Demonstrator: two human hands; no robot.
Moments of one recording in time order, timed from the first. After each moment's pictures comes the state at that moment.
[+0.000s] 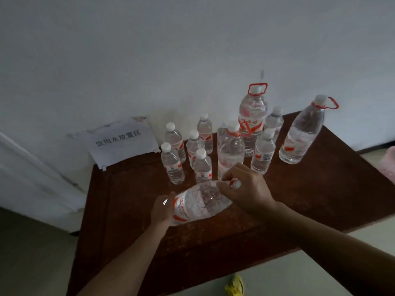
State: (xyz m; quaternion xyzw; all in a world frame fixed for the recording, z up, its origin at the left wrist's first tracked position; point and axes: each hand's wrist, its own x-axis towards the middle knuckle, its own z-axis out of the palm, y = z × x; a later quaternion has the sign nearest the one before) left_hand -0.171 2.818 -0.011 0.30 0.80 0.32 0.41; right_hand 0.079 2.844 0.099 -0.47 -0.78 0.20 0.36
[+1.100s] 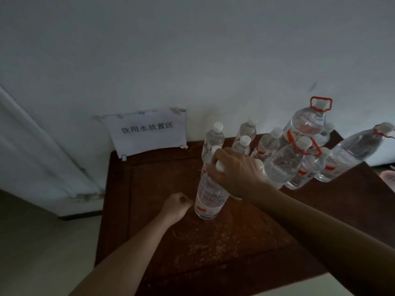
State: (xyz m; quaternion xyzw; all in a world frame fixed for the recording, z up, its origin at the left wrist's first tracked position) left_hand -0.300 2.857 -0.038 0.44 0.73 0.19 0.50; right_hand -0.122 2.903 0.131 -0.49 -0.86 0.04 0.14
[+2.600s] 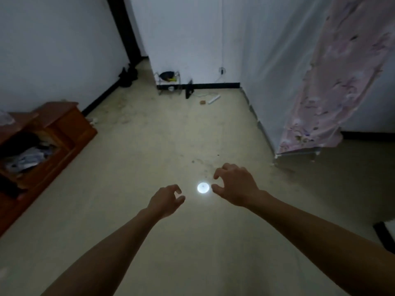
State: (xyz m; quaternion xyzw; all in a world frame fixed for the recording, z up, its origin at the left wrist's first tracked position) left_hand -0.237 1.887 0.061 -0.25 0.94 0.24 0.06; right_hand -0.352 2.094 0.118 0.41 -0.90 0.14 -0.03
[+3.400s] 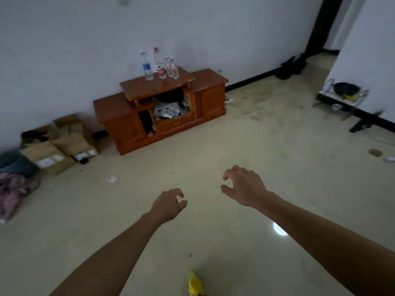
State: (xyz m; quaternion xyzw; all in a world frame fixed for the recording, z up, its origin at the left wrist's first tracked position) left_hand -0.206 1.487 0.046 -0.62 0.73 0.28 -0.02; right_hand -0.455 1.518 0.099 0.73 -0.67 0.09 -0.11
